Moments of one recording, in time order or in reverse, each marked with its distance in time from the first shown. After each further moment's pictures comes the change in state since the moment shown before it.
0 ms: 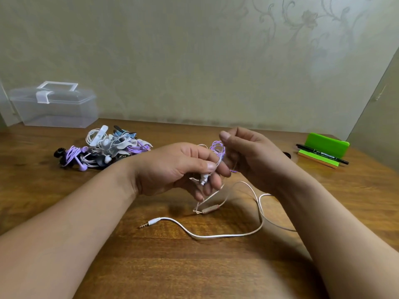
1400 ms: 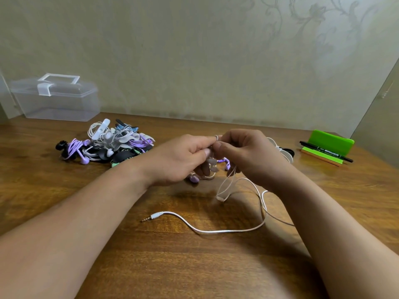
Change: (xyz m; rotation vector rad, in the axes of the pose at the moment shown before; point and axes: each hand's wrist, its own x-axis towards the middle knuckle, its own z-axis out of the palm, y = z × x) left_hand 0.011 -0.011 -0.005 0.518 0.273 0.100; right_hand -0.006 0.000 0.008 -0.710 0.049 -0.135
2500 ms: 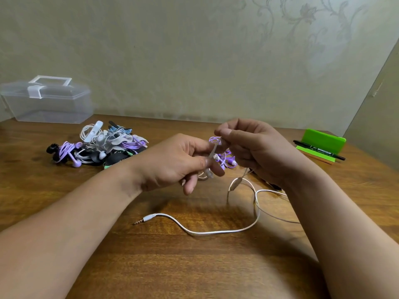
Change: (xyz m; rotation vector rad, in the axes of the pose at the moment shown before) left_hand -0.004 0.011 0.004 -0.206 -0.119 0.055; right_hand 0.001 -0.002 -0.023 0.599 -0.113 0.114
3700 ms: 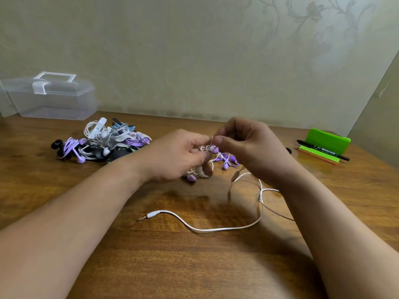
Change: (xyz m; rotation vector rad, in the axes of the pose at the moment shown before) left_hand -0.004 0.003 -0.007 0.214 0.125 -0.093; right_hand 0.003 0.012 0.008 -0.485 0.138 -0.194
